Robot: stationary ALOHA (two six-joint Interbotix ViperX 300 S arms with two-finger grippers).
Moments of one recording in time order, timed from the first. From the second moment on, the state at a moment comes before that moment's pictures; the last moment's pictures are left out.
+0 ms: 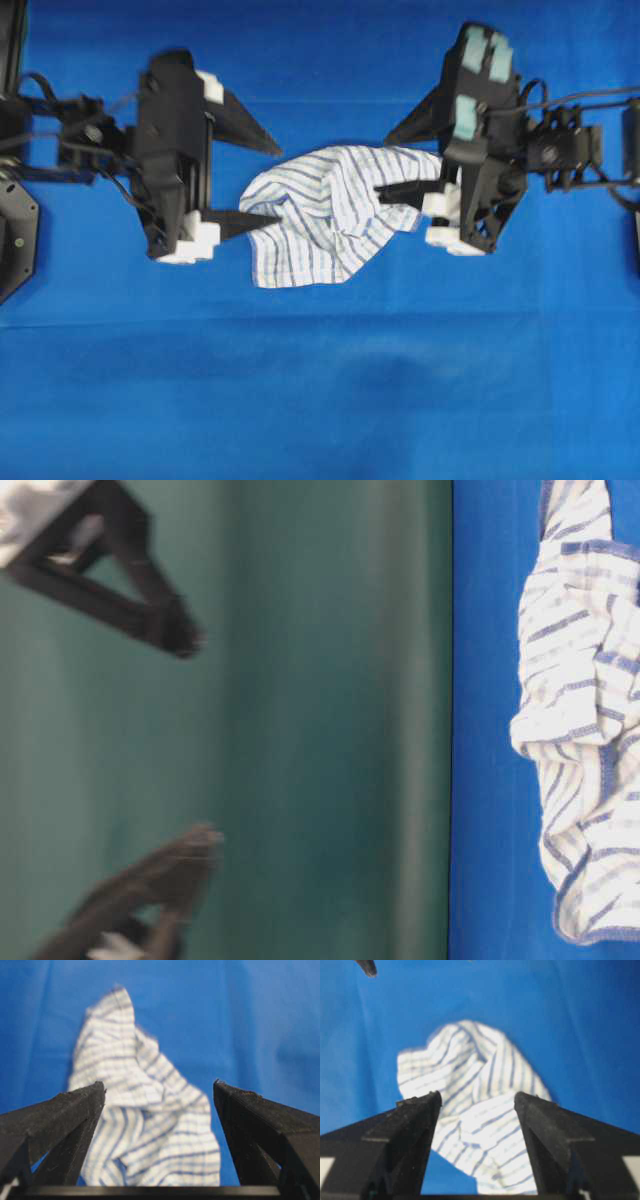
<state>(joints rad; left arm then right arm) 0.02 -0.37 0.66 -0.03 0.17 0.07 0.02 -0.30 0.48 -0.33 0.51 0.45</state>
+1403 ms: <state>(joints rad) -0.01 0.20 0.81 -0.03 -0.31 0.07 -0.02 0.18 0.68 -0.34 0.06 0.56</state>
